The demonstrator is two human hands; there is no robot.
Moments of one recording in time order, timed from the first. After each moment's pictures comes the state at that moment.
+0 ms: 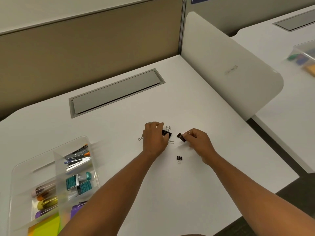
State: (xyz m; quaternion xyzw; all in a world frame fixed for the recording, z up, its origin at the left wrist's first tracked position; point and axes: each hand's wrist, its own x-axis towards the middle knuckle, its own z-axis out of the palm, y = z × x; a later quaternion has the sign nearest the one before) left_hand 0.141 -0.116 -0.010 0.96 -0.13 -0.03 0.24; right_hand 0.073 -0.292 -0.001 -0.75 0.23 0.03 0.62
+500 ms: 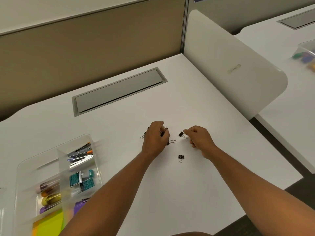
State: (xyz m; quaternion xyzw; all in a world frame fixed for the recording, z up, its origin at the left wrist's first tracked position) left_hand 0.131 -0.106 -0.005 0.89 -0.09 -0.03 0.45; right_hand 0.091 -0.293 -0.001 -0.73 0.29 0.07 0.61
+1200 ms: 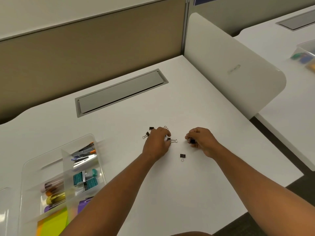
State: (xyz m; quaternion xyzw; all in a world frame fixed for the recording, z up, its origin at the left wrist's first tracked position) left_hand 0.124 -0.096 -0.006 0.93 -0.19 -0.09 0.30; right_hand 0.084 -0.297 0.008 -0.67 0.28 0.12 0.68
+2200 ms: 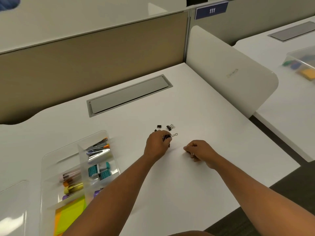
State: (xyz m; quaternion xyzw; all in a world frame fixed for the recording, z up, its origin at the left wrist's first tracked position) left_hand 0.094 -0.057 0.018 0.91 -0.13 -0.07 0.39; right_hand 0.026 -0.248 0.014 -0.77 0.23 0.17 0.57
